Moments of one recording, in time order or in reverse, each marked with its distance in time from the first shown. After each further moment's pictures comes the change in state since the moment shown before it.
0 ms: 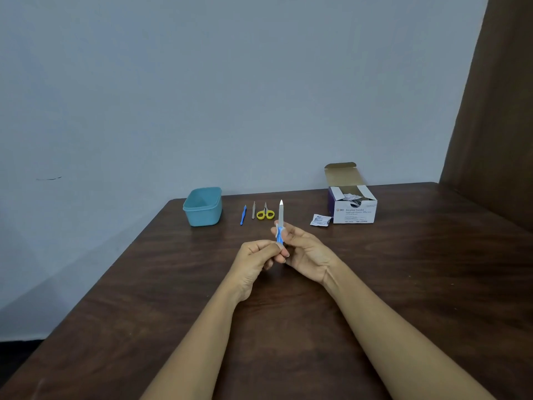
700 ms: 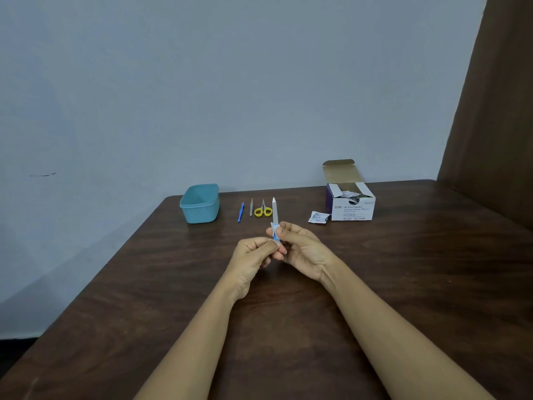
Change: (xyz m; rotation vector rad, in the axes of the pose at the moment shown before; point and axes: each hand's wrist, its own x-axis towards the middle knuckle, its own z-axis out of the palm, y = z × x) left_hand 0.001 0.000 0.000 -0.002 0.019 0.012; right_hand -0.002 -0.001 0.006 -0.047 0.017 -0.033
